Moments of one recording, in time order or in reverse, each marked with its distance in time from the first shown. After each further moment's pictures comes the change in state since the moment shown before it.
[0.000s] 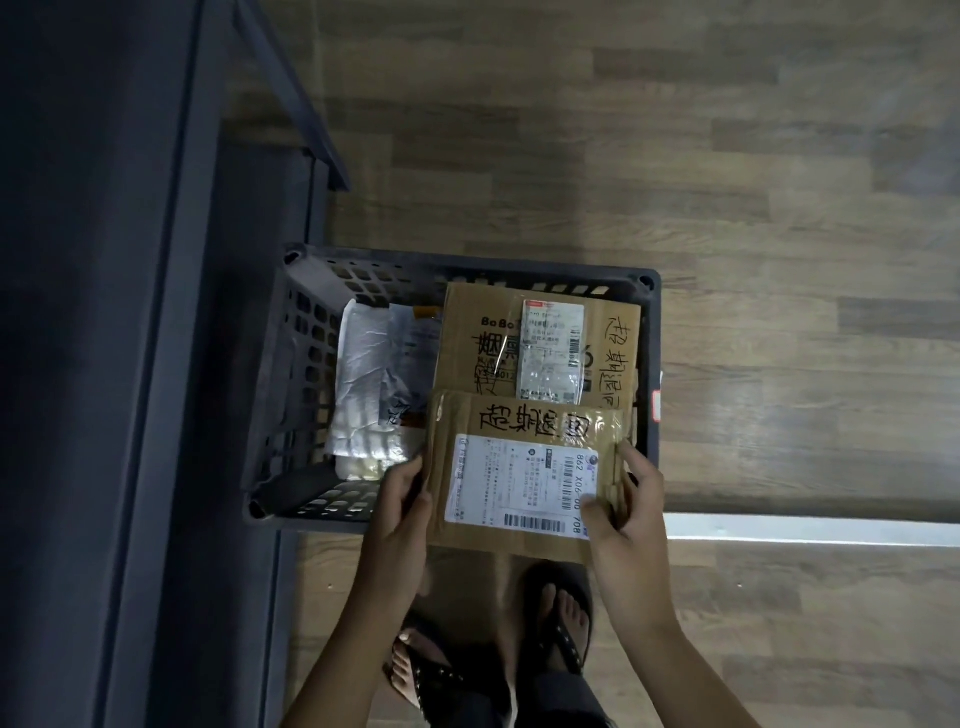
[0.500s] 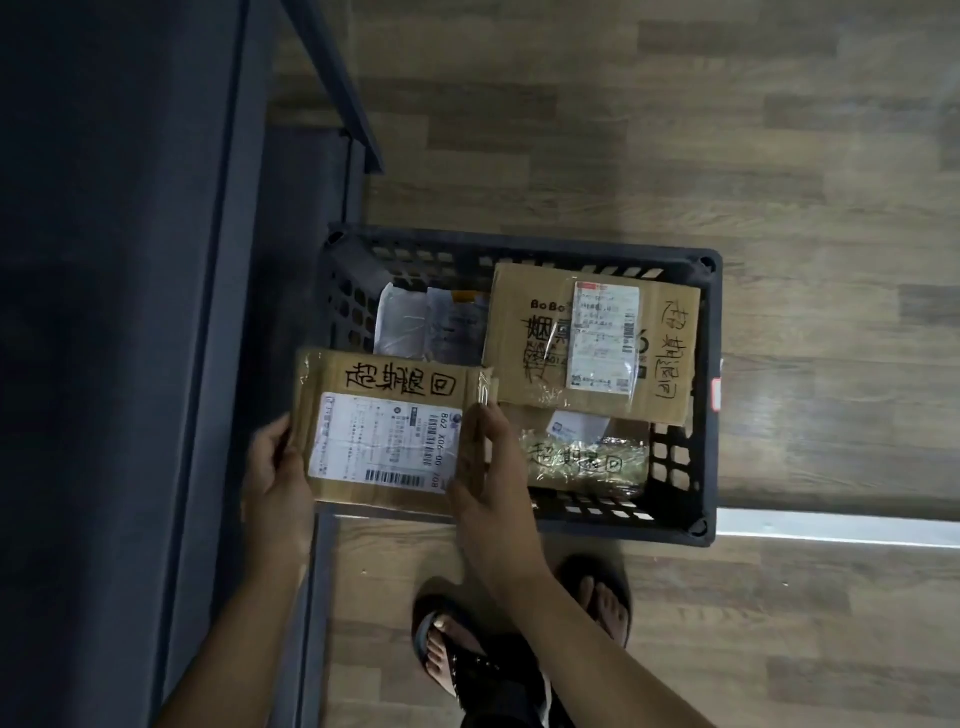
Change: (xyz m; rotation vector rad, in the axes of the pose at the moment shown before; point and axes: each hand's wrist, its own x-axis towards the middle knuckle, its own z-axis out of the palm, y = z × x) left_hand 0.042 -0.007 -0.113 0.079 0.505 0.033; right_hand -0.017 -0.005 0.136 -0.002 -0.329 -0.122
